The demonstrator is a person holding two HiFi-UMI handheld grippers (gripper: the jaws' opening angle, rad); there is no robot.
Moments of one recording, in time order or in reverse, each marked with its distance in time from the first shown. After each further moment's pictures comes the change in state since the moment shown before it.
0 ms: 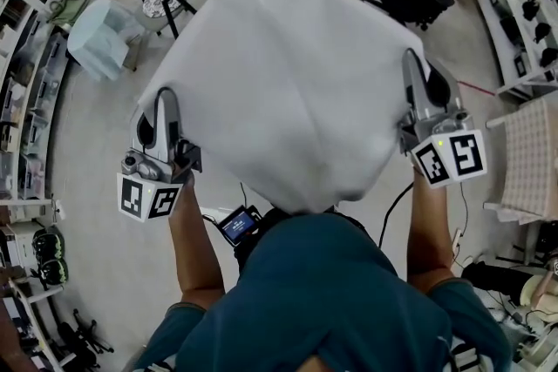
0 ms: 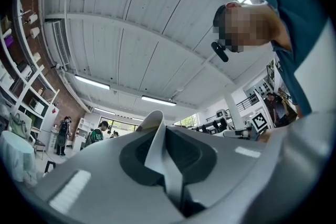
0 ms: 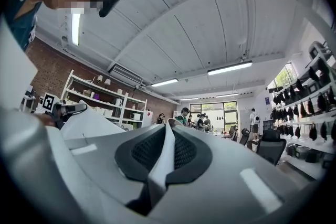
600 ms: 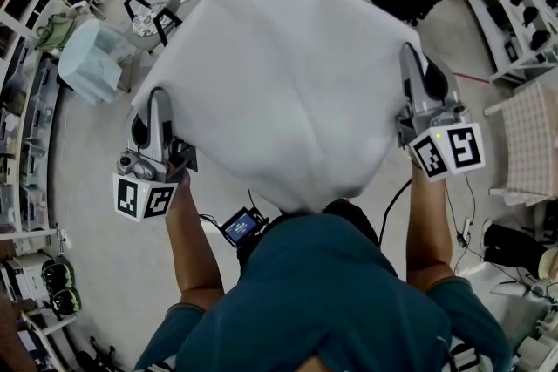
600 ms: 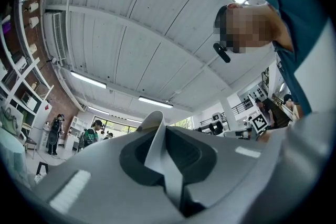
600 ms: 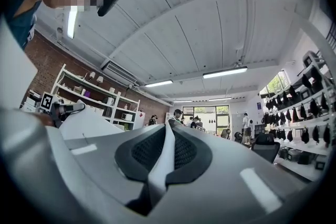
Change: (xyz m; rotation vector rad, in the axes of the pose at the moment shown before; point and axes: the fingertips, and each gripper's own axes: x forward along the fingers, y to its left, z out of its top) left arm 0.018 0.086 -0.002 -0.030 -0.023 -0.072; right arm 0.054 0.030 0.003 -0.025 -0.022 -0.095
